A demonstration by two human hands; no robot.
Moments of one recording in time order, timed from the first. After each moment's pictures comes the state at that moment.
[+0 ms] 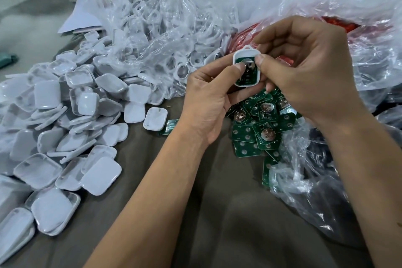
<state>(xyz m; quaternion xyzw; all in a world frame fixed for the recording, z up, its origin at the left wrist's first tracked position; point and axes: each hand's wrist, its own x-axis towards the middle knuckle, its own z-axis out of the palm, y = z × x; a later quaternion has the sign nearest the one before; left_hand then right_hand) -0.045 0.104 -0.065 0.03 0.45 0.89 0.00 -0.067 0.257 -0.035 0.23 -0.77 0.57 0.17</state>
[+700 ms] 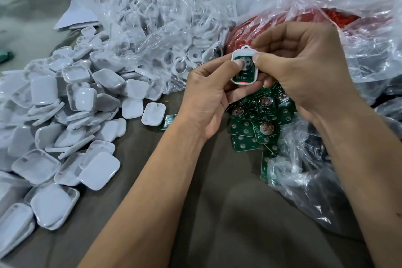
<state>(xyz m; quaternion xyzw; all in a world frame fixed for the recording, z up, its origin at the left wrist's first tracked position) -0.046 0.102 -0.066 -0.02 0.47 0.88 0.04 -0.067 0.253 -0.041 0.14 -0.75 0.63 0.12</state>
